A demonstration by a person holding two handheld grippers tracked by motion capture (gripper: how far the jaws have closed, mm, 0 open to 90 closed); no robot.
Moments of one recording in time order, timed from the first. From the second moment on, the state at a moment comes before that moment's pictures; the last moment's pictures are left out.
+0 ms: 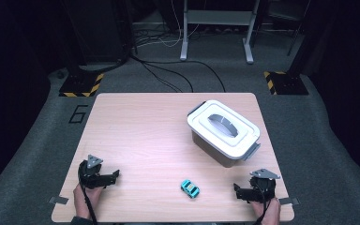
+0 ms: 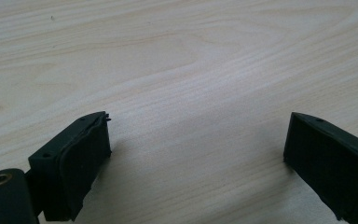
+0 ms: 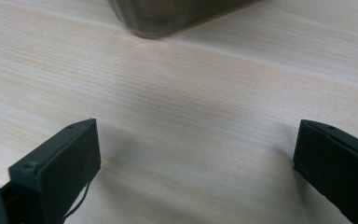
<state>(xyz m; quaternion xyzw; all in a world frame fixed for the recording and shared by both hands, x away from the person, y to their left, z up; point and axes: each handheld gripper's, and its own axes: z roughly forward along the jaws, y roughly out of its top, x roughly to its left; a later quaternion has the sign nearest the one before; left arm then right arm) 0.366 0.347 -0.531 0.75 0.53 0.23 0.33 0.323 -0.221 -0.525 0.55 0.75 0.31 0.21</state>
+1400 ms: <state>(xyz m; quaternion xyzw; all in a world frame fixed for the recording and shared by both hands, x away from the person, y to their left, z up) 0.366 0.347 -0.531 0.75 0.53 0.23 0.33 0.297 -0.140 -0.486 0.45 0.80 0.35 0.19</state>
